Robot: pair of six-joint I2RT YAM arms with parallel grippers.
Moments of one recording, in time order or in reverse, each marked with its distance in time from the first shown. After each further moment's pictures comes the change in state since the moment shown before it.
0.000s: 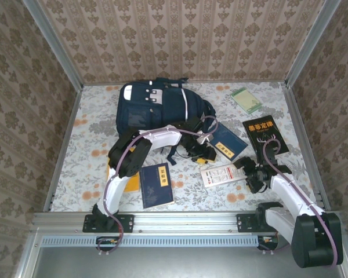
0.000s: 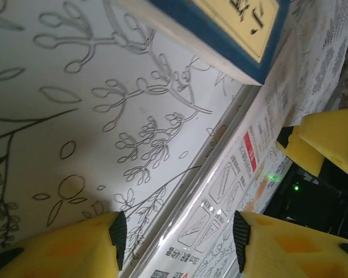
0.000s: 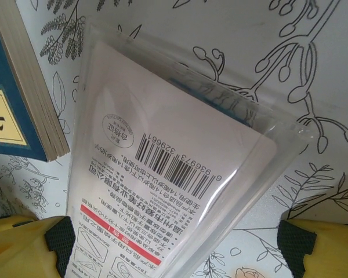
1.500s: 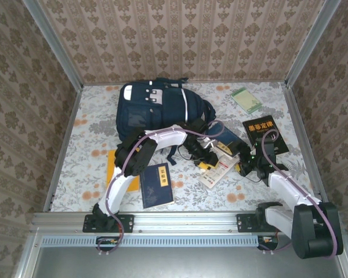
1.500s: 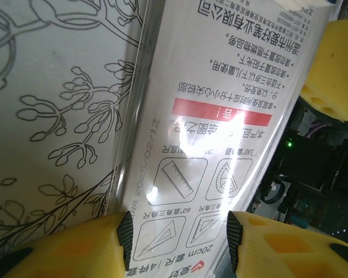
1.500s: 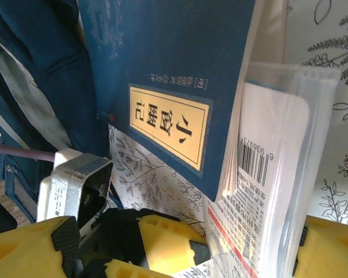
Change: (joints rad) left arm -0.025 0.076 0.099 -0.172 0.119 0.142; right arm 0.020 0.070 -0.022 0.461 -0.181 0.105
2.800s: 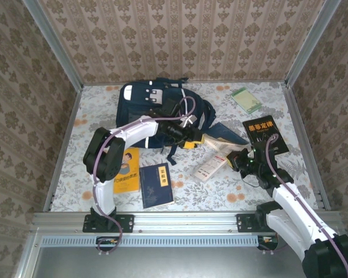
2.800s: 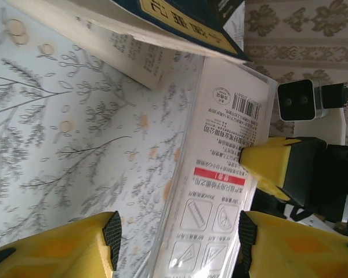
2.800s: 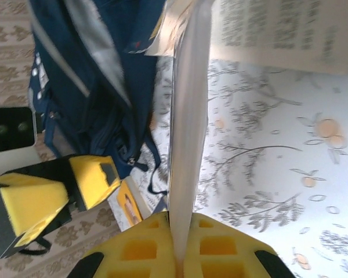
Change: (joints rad) left arm 0.201 -0.328 -0.227 0.206 0.067 -0.227; right arm 0.168 -0.282 0.054 -0.187 0.037 0.105
